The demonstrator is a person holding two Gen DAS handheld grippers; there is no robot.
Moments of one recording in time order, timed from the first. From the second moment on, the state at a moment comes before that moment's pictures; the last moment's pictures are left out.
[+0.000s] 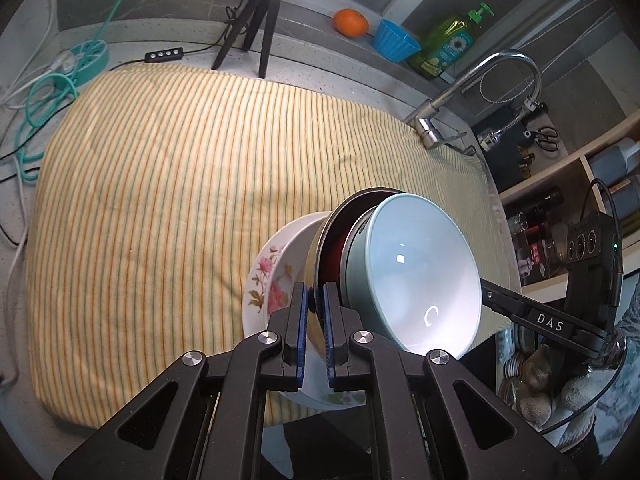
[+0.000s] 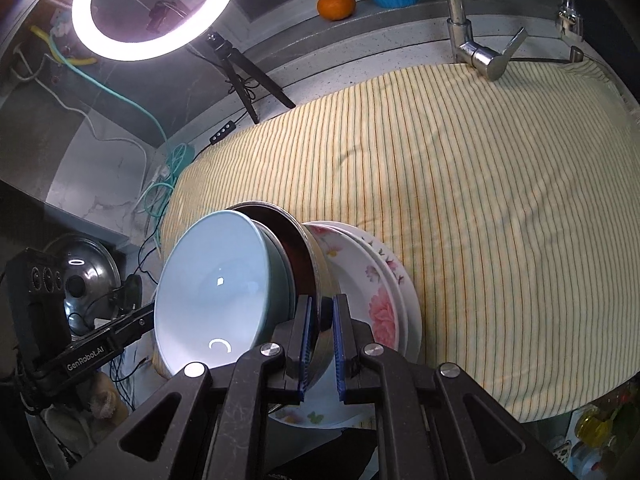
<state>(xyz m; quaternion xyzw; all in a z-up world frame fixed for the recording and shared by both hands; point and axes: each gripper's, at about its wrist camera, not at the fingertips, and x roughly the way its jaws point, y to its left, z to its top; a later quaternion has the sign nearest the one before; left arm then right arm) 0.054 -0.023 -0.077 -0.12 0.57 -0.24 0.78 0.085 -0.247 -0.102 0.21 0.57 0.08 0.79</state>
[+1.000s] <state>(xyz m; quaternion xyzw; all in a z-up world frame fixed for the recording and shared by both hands) 0.054 -0.030 -0.093 -0.11 0.59 -0.24 0.76 0.082 -0.250 -0.122 0.21 0.58 0.08 0.78</state>
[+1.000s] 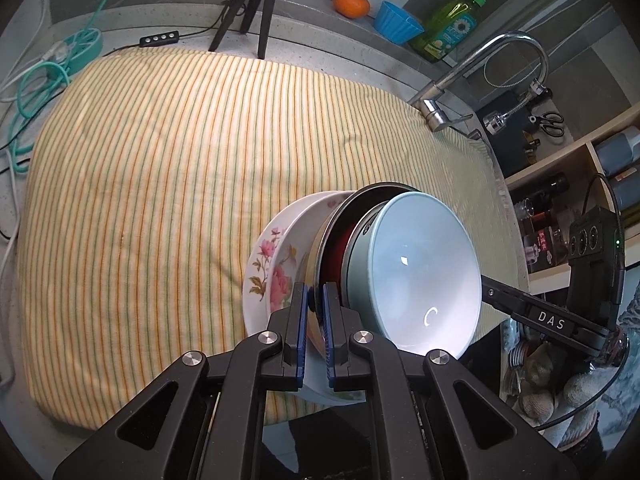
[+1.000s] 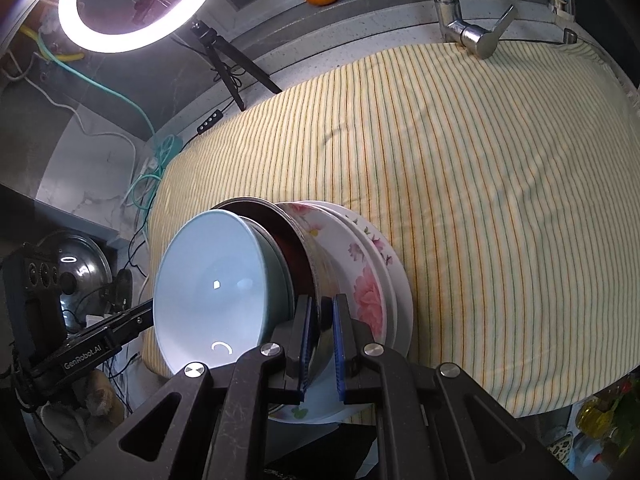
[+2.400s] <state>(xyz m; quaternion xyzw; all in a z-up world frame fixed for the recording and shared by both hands) 0.015 -0.027 -0.033 -0.03 0.49 -0.17 0.85 0.052 -0.214 -0.048 0.04 0.47 0.11 0.87</state>
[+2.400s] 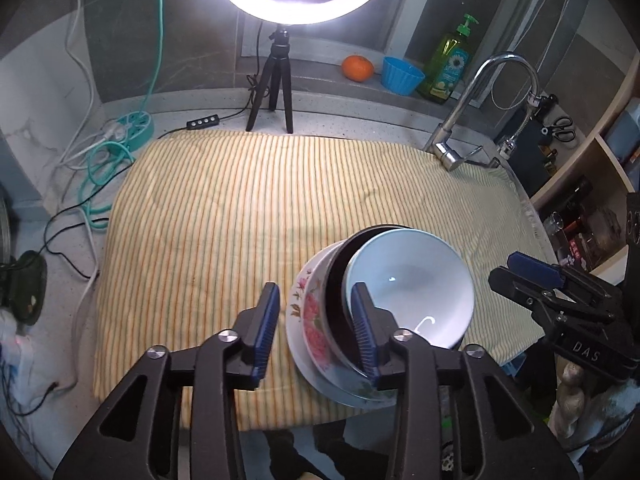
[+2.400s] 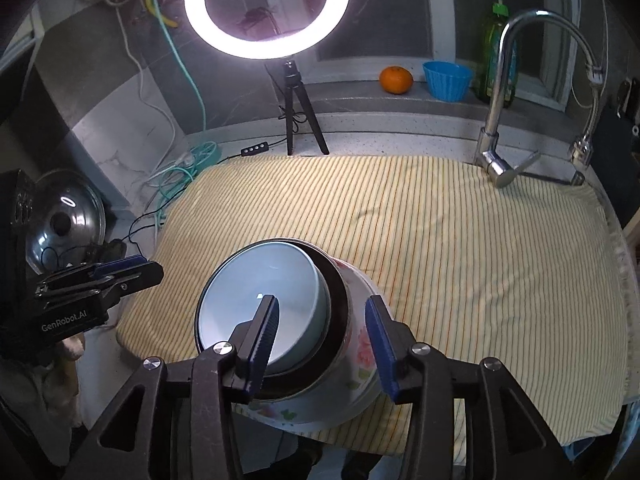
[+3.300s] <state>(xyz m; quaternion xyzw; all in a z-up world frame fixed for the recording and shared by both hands) -0.020 -0.052 -0.018 -0.01 0.48 -0.14 0.87 0.031 -0.228 -0.047 0.06 0.45 0.12 0.88</state>
